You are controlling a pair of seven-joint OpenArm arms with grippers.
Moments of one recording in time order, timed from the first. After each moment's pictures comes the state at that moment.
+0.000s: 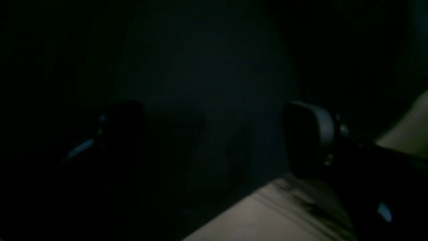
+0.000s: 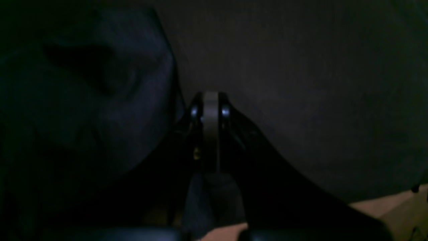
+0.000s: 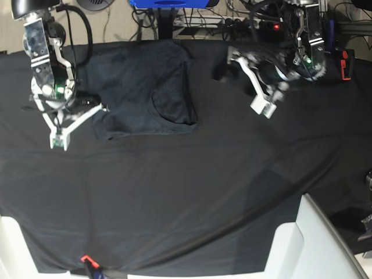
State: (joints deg) left arm 15.8 -7.7 -14.6 83.5 -27.3 -41.3 50.6; right arm -11.0 13.0 -9.0 96.6 9.0 -20.1 -55.0
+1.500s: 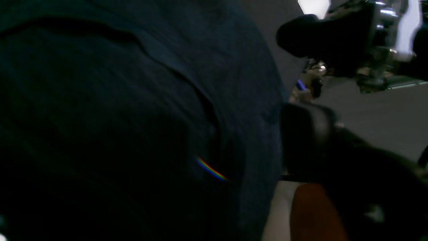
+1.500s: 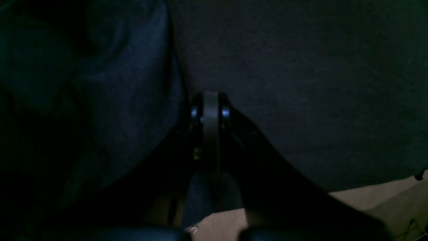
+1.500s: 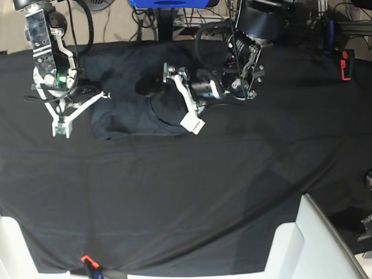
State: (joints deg) left arm -0.2 -1.2 6.9 54.5 -35.6 -43.6 37.5; right arm -13.7 13.0 -9.2 96.5 9.0 -19.9 -54.7
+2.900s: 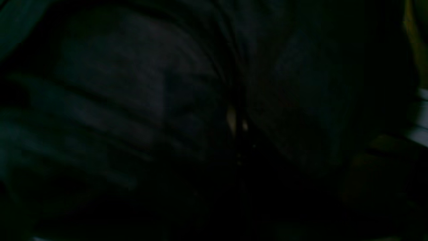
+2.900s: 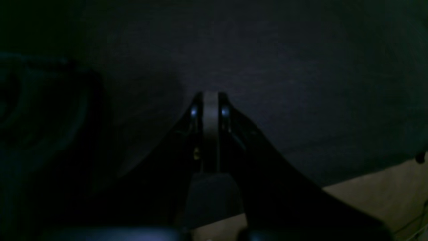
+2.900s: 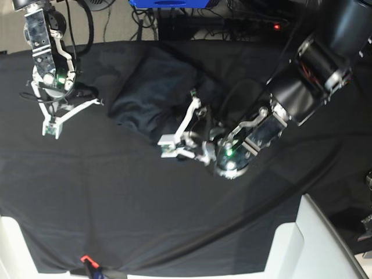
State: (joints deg) left arm -29.4 -16.7 55.5 64.7 -31.2 -41.2 51.6; right arm -13.9 13.2 -9.0 96.5 9.1 -28.5 -52.0
